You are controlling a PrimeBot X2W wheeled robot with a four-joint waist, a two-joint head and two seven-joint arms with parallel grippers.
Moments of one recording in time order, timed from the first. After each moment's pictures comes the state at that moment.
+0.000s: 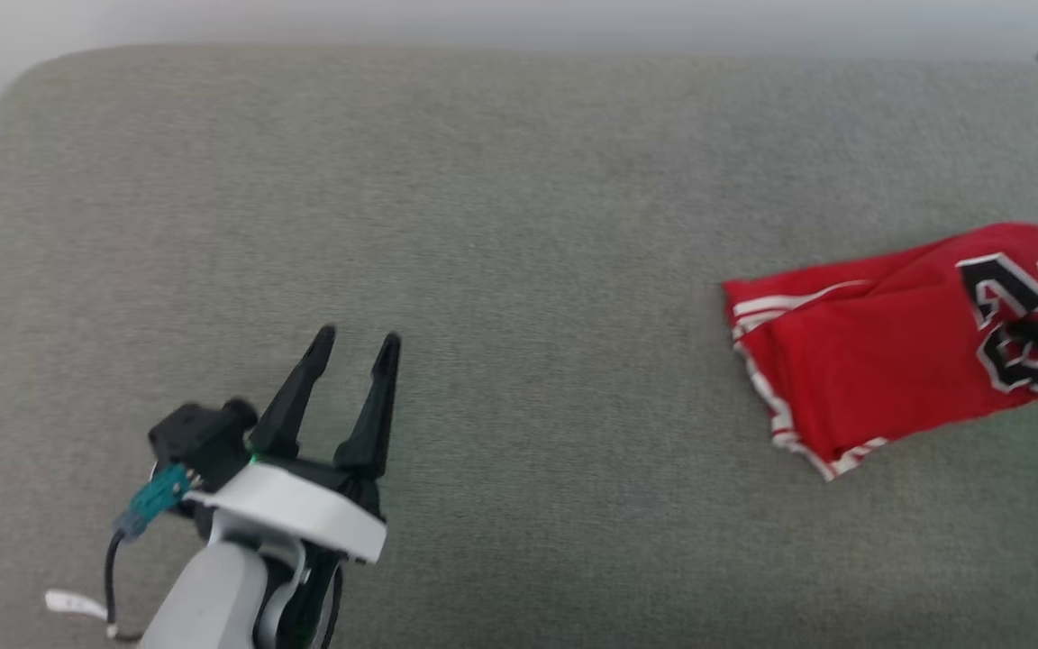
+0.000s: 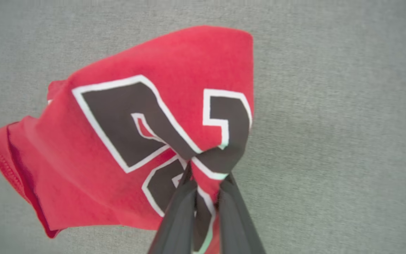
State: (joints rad) left arm -0.24 0.23 -0.32 0.23 -0.56 -0.13 -0.26; right arm -0.52 -0.60 0.08 0.32 0.75 0.13 0.94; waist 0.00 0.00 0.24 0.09
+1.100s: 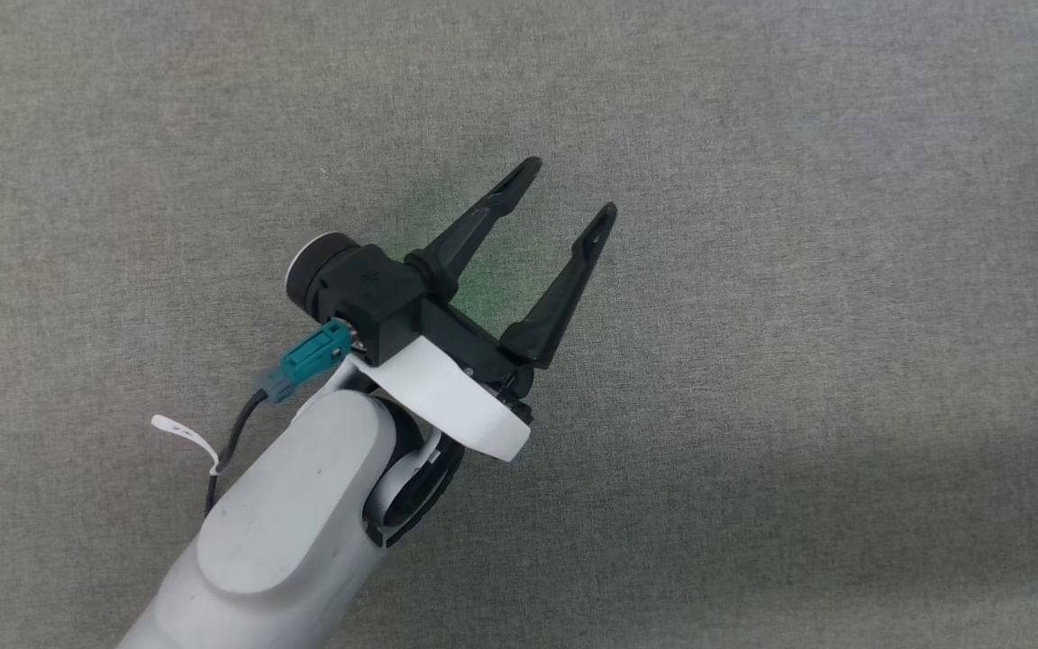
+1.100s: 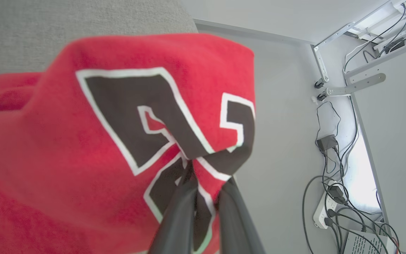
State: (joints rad) left arm -0.62 0.24 -0.65 0.19 -0.54 -0.13 -0.26; right arm -0.74 -0.77 -0.12 0.59 0.32 0.13 0.55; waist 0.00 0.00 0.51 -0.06
